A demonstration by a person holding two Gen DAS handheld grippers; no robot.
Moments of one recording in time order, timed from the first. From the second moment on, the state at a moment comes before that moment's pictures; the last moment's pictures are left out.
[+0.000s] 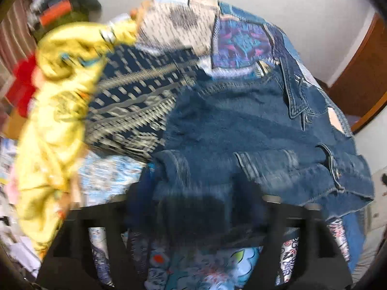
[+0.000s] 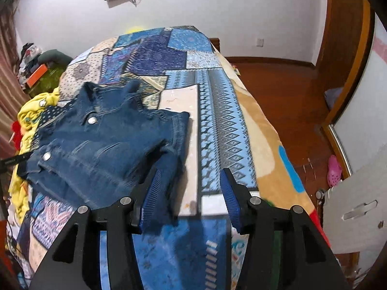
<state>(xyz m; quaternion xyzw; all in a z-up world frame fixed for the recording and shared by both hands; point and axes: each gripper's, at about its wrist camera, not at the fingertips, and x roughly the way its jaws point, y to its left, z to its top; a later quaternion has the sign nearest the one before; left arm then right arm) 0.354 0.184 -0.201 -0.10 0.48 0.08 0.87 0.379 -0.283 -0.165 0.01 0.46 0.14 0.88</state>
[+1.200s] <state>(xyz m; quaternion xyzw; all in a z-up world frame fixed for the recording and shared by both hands) 0.385 0.177 -0.228 -0.01 0.51 0.11 0.85 0.405 -0.149 -0.186 -0.13 0.45 0.24 0.85</state>
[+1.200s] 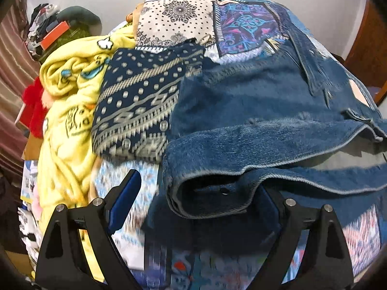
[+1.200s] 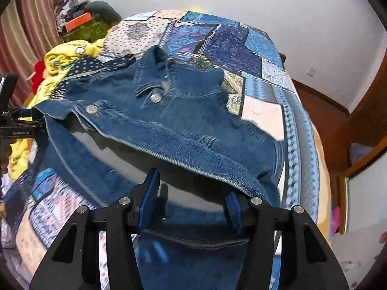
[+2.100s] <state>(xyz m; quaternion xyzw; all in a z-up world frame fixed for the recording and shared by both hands) 0.407 0.187 -0.168 0.01 0.44 0.13 0.89 0.434 -0.154 -0.138 -0.08 0.40 0.23 0.88</state>
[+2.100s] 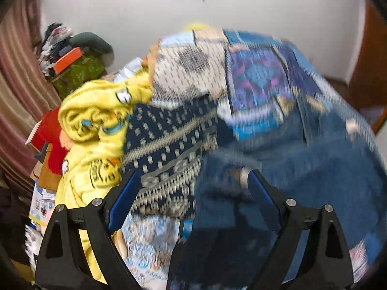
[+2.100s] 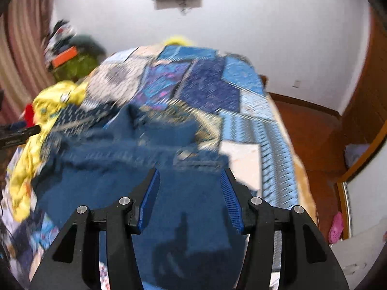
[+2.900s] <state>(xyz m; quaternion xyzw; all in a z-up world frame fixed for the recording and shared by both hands) 0.461 0.240 -0.244 -0.09 0.49 0.15 0.85 0.531 -0.141 -0.235 -0.10 0.51 0.13 0.84</state>
